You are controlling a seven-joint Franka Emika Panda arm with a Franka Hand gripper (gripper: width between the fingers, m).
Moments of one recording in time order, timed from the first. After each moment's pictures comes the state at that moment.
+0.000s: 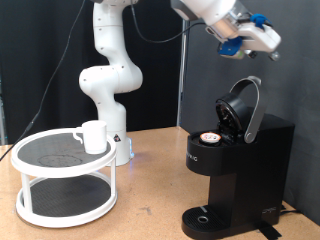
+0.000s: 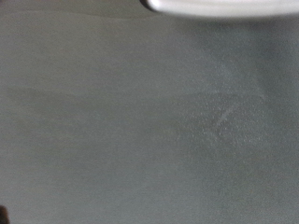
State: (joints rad) arm 0.23 -0.12 0.03 -1.98 0.91 2.09 2.31
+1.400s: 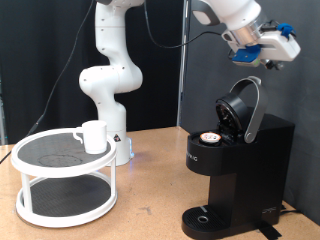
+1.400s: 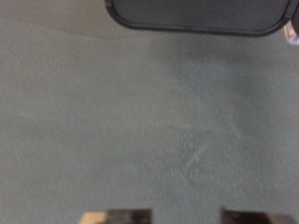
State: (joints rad) arm 0.23 -0.08 0.08 -1.96 0.80 2.08 2.30
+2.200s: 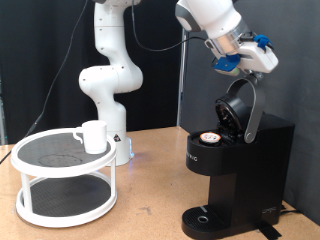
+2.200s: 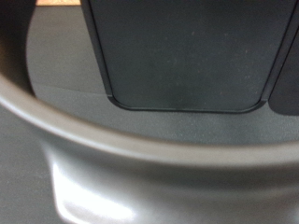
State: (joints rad) arm 0.18 -0.12 0.05 -2.05 0.77 2.07 2.27
